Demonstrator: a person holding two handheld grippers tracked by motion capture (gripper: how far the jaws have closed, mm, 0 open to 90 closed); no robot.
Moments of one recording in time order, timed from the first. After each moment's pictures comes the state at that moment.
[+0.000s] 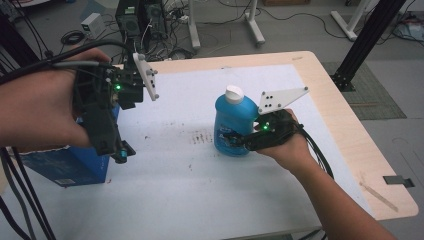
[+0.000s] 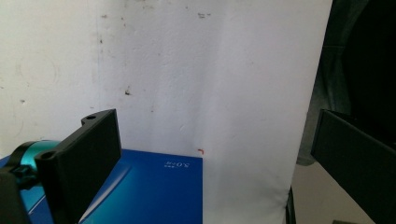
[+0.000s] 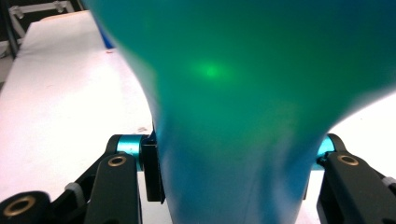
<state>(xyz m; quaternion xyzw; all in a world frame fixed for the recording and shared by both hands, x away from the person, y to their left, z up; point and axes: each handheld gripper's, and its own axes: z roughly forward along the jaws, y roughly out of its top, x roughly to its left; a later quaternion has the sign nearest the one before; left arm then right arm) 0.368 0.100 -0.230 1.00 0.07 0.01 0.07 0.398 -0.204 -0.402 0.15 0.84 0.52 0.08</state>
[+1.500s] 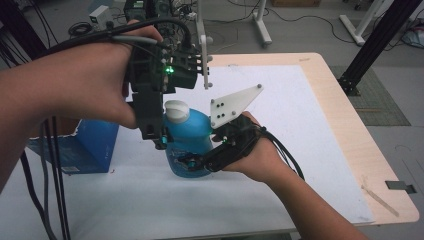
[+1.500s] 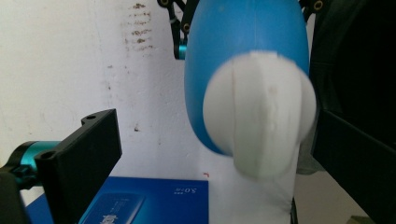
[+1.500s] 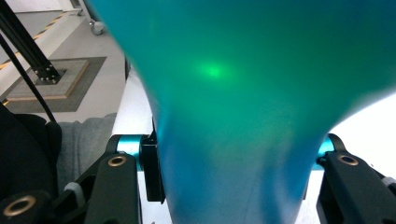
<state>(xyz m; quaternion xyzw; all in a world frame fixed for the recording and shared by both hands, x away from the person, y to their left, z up) 0.361 0.044 -0.215 1.00 0.02 0.02 0.05 0.357 -0.103 -0.362 0.02 0.86 0.51 -0.02</state>
